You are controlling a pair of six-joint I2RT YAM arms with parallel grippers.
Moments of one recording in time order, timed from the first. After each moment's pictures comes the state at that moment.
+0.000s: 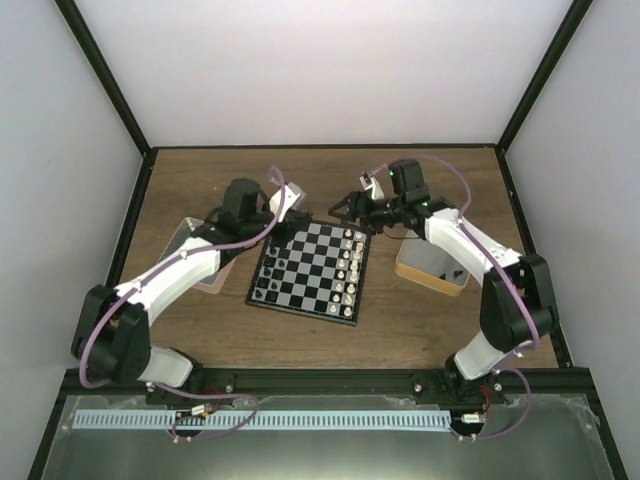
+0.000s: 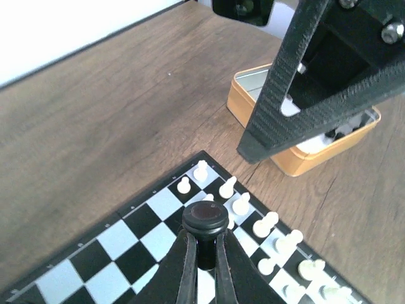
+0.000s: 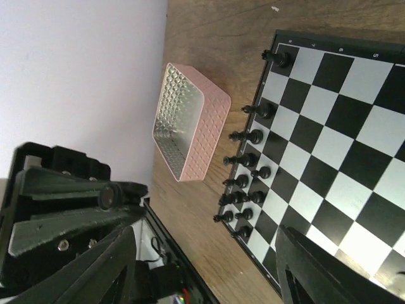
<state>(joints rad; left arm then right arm) -0.48 1.45 1.00 -0.09 0.51 0.06 0.38 1.63 1.21 -0.30 -0.83 0.75</state>
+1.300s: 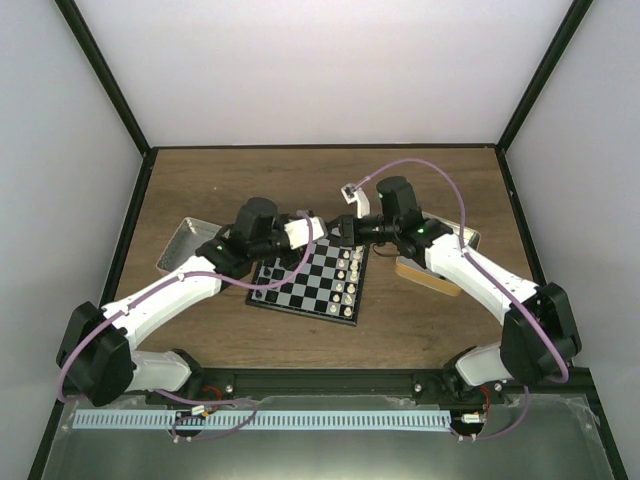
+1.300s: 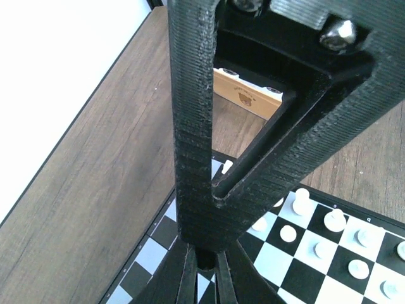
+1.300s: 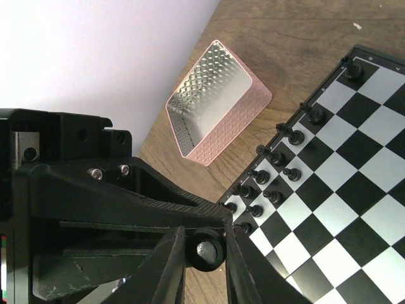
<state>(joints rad) -0.68 1.31 0.93 -0.14 0.28 0.53 0.55 1.40 1.03 -0.18 -0.70 0.52</state>
